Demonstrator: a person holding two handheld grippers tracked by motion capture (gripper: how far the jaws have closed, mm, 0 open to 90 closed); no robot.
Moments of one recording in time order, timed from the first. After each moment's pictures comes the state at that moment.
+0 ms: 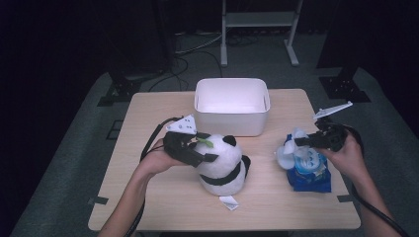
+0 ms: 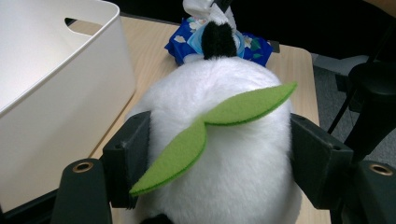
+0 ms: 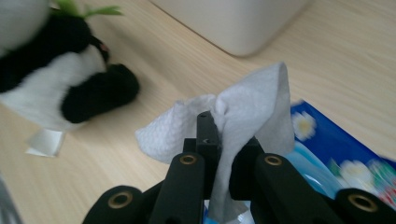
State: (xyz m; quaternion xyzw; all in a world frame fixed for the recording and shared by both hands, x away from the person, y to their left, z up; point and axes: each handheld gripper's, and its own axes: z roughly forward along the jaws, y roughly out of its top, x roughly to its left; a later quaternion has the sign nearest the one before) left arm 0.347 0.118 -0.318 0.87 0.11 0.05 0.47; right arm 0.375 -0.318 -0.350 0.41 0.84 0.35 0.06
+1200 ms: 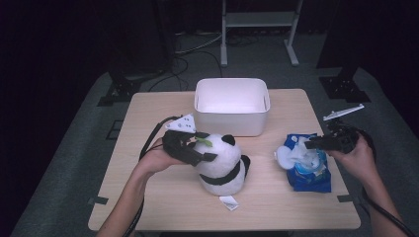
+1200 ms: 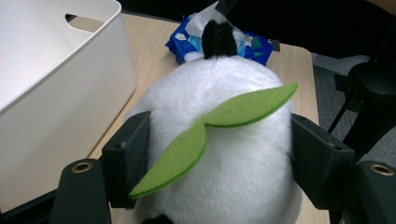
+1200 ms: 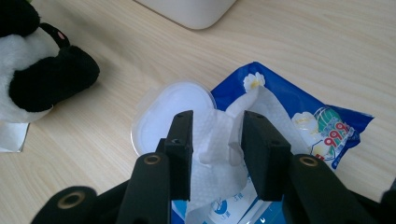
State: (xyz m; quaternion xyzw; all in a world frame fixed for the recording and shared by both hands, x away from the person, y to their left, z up) left arm 0.350 0.120 -0.318 0.87 0.12 0.05 0.47; right arm 0.376 -0.350 -0.362 0.46 0.82 0.32 0.07
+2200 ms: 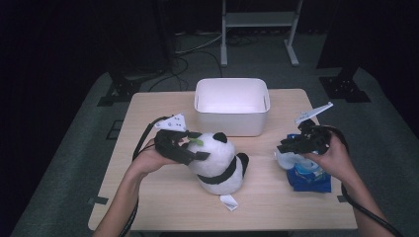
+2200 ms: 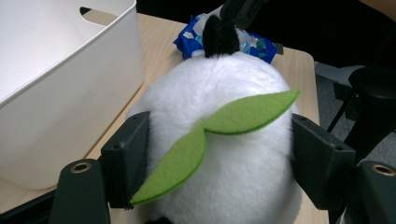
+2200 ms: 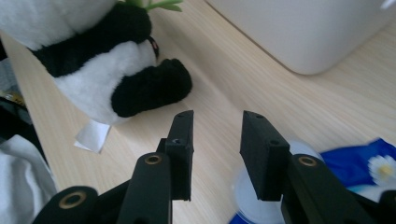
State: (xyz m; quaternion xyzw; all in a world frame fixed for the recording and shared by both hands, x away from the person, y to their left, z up) left arm 0.353 0.142 -0.322 0.87 0.14 0.05 0.48; right arm 0.366 -0.271 -0.342 0.35 0.87 0.35 0.03
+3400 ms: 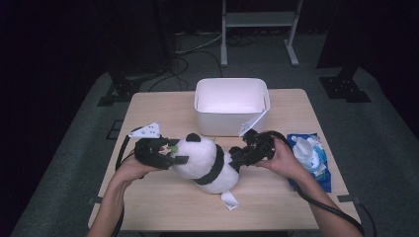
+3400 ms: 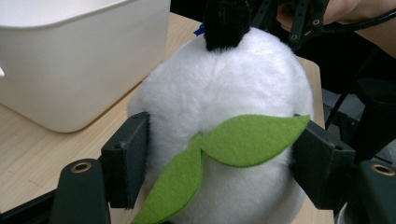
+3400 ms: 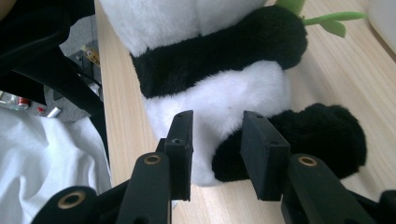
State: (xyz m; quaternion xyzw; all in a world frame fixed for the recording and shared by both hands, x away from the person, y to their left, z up) left arm 0.353 0.205 -0.363 0.83 0.20 0.03 0.52; right arm 0.372 -0.136 -0.363 0.20 0.91 0.34 -0.08
